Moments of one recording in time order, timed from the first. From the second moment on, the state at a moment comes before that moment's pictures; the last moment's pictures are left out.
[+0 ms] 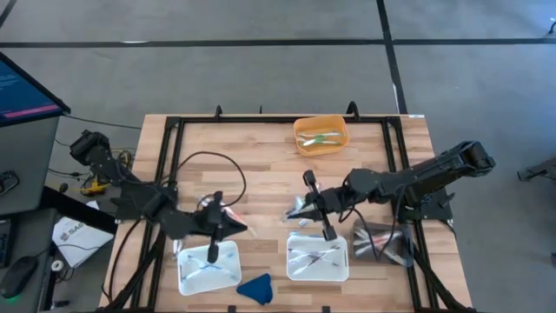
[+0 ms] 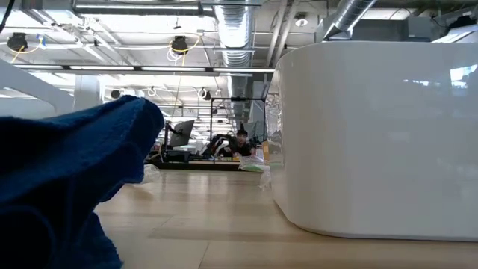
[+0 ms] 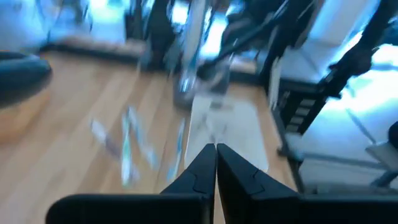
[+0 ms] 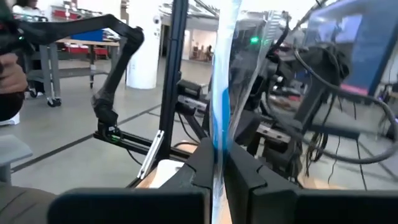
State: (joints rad) left arm -0.66 1.15 0.85 -0.07 -0.63 -0.39; right arm 0.26 1.37 0.89 0.54 -0.09 -0.14
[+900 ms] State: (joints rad) left arm -0.44 1.40 0.85 0.56 -0.34 0.01; right arm 0.28 1.40 0.89 0.57 -0.22 -0.21
